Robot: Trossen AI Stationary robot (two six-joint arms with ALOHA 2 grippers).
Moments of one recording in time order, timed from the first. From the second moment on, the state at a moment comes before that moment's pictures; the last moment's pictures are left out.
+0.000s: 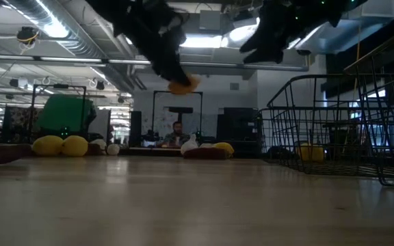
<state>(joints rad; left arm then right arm) 0.47 1.56 1.21 -0.35 0.09 0.28 -0.44 1.20 0.98 -0.20 -0.21 0.02</state>
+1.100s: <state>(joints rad) 0.15 1.55 1.21 -0.21 -0.26 0.47 -0.29 1.44 0.98 0.09 -0.28 0.35</state>
